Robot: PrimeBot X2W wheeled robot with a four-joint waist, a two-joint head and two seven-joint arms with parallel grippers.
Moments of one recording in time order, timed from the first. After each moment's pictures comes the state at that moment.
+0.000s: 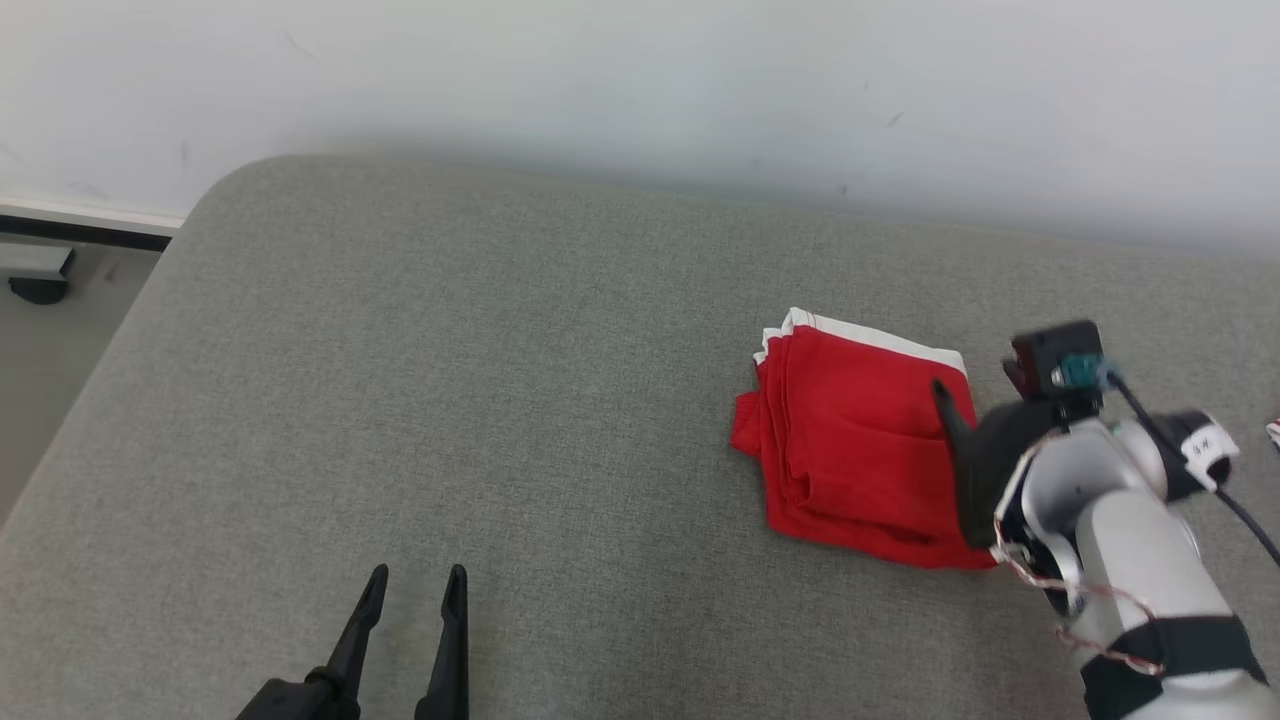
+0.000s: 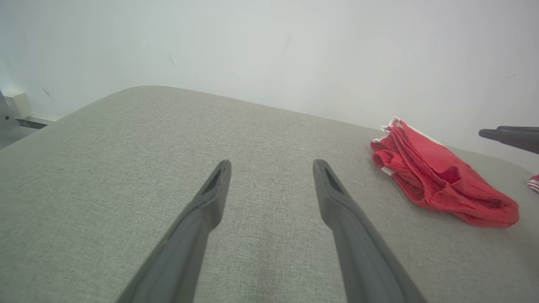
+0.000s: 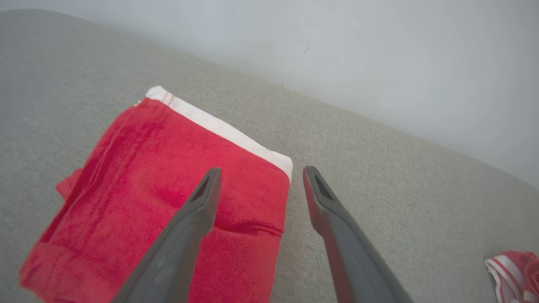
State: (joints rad) left arm -0.01 0.15 -0.25 0.13 -0.38 -0.02 -0.26; right arm -0.53 -0.19 0.09 0.45 0.04 0.13 0.37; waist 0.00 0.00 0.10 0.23
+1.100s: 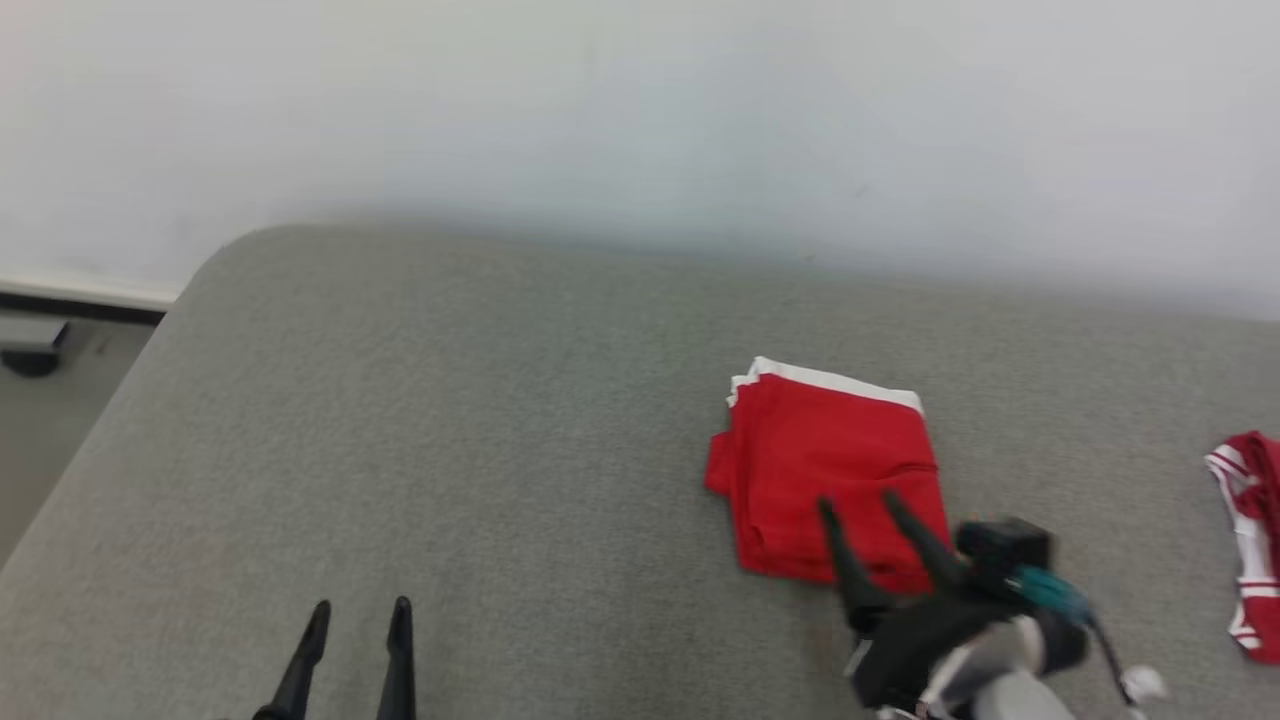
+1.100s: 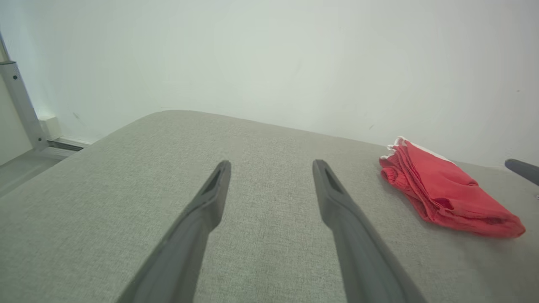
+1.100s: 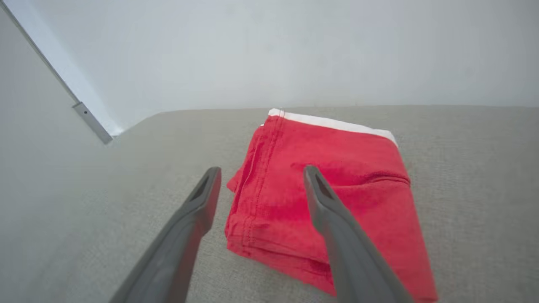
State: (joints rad) left arm 0.06 0.13 -0.14 0.12 -0.32 -0.06 -0.26; right arm -0.26 -0.05 0.20 0.45 0.28 0.13 -0.05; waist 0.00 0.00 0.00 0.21
